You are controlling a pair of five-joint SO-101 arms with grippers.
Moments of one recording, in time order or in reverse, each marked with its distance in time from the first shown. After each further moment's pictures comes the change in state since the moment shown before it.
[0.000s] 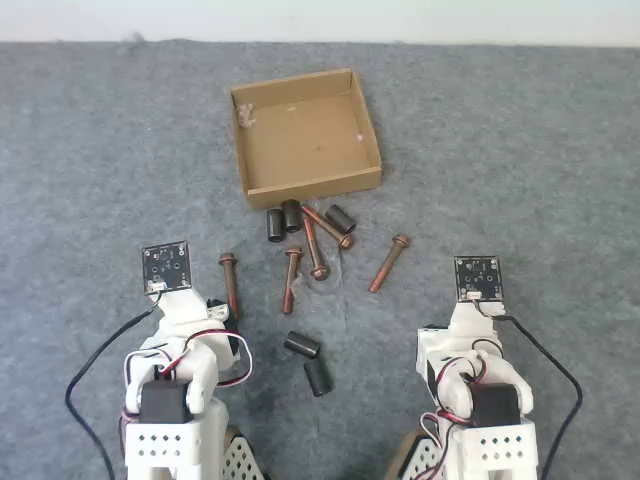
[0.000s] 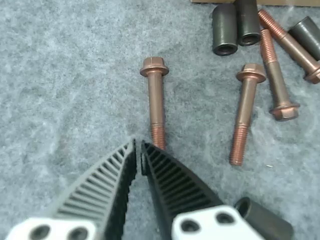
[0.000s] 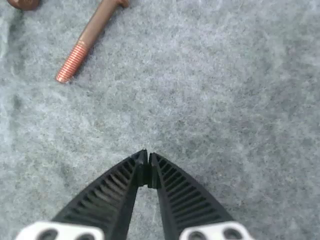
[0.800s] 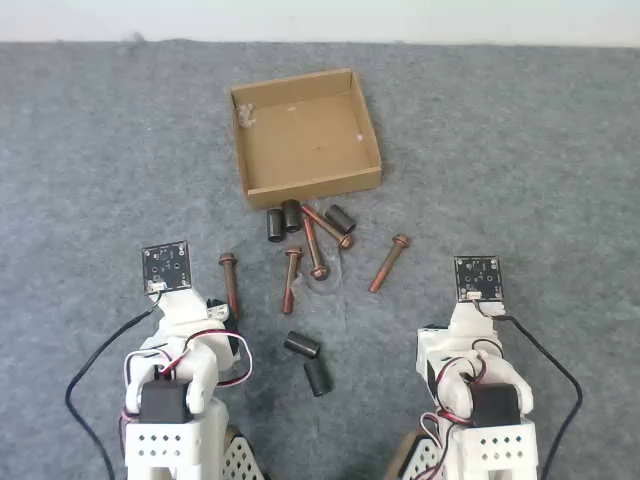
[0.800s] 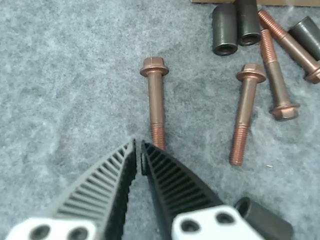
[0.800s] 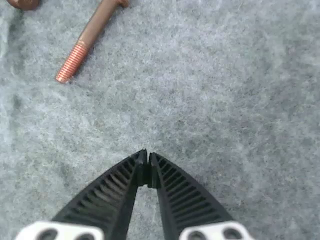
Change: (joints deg) left arm 0.0 0.0 0.0 0.0 0.0; right arm 0.0 0.0 0.0 0.0 0.0
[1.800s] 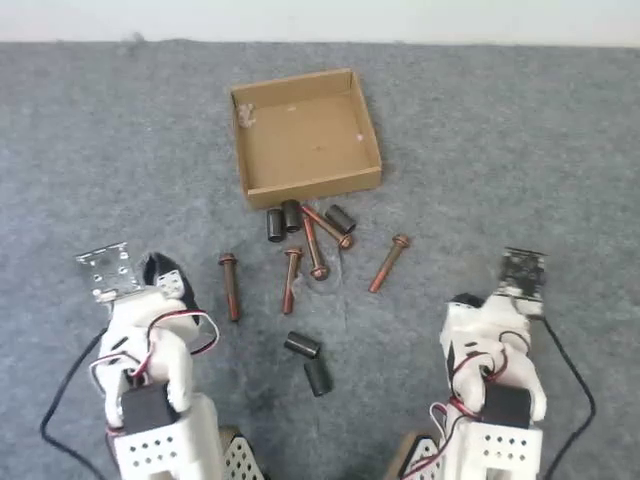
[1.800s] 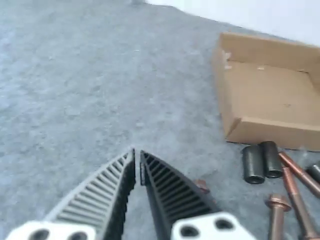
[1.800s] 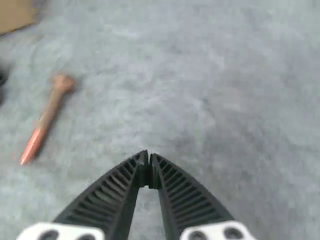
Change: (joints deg) left arm -14.7 0.0 -5.0 -15.8 -5.5; right arm 10.5 0.0 -0.4 -12.3 3.5
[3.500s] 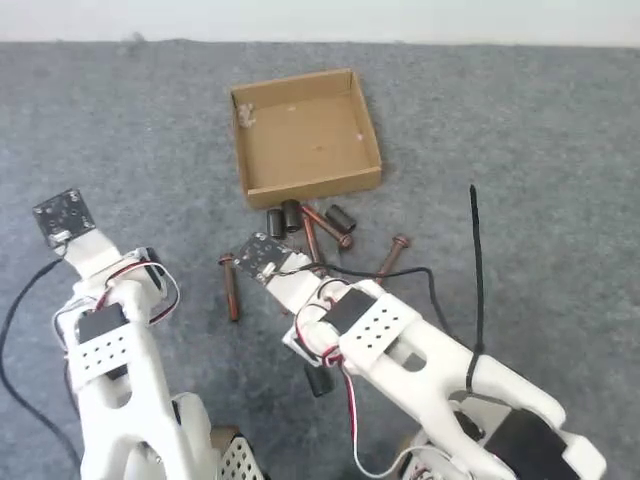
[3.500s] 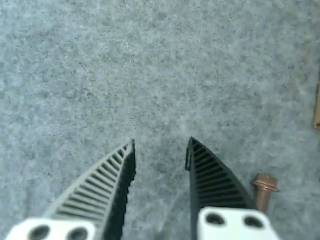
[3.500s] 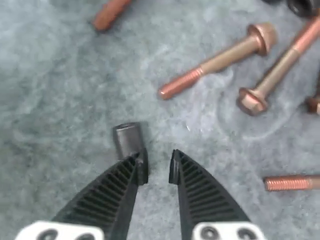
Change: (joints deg) left arm -11.1 58.2 -19.5 -17.8 -0.3; right arm -54.8 83.1 -47.2 -10.6 8.9
